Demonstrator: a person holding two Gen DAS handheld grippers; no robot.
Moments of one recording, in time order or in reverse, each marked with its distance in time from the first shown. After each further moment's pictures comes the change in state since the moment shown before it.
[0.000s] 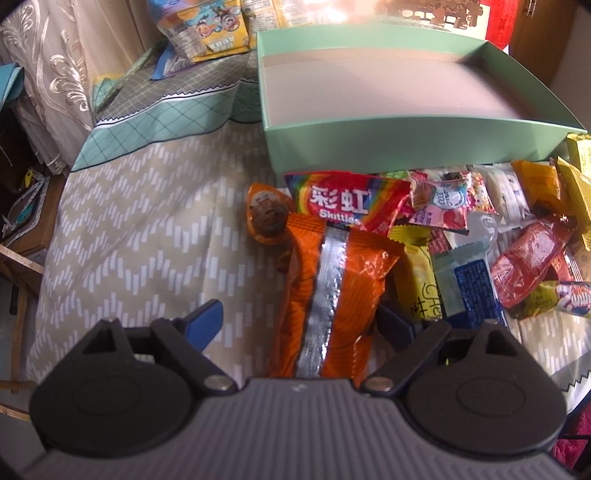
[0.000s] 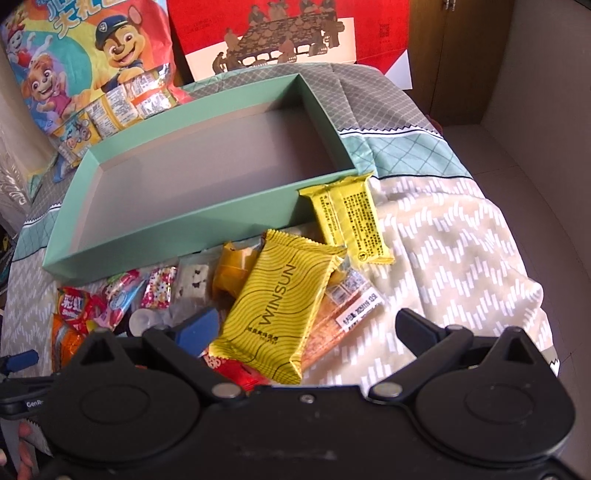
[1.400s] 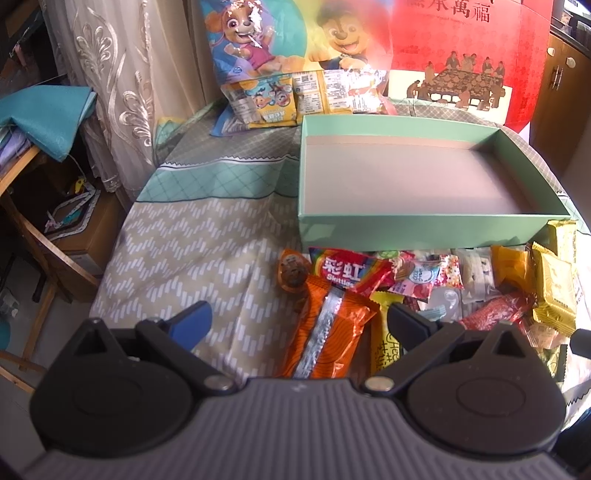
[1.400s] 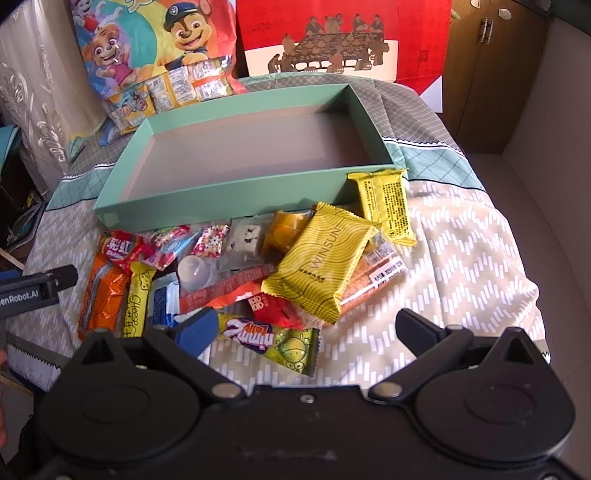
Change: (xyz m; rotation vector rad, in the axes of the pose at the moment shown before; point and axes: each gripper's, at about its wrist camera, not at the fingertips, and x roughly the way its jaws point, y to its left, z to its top) left arm -0.094 -0.010 0.001 -0.151 -0.178 0.102; right arm -0.055 0.030 -0.051 -0.162 -0.044 0.041
